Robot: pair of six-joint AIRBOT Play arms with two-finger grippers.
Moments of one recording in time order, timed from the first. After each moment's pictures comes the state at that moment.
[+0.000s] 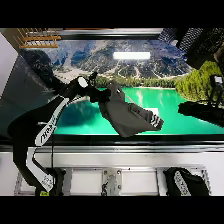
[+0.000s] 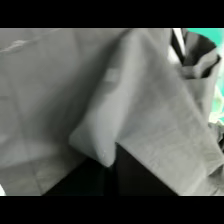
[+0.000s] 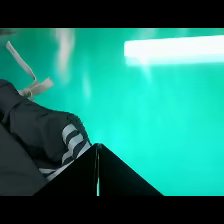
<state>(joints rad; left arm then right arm) -0.35 -1.85 1.48 0.93 -0.95 -1.64 -0.29 -0.77 0.77 -1.10 1.00 1.22</state>
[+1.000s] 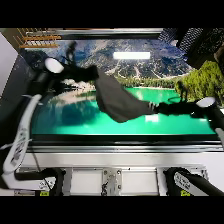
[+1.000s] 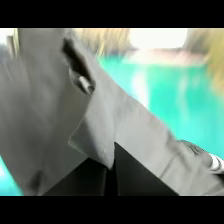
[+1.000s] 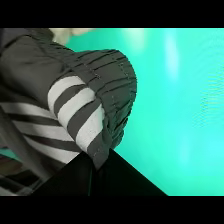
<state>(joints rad) -0.20 -1.47 1.51 0.92 -0.92 -1.58 -0.20 -1.14 0.87 -0.80 1.05 1.13</state>
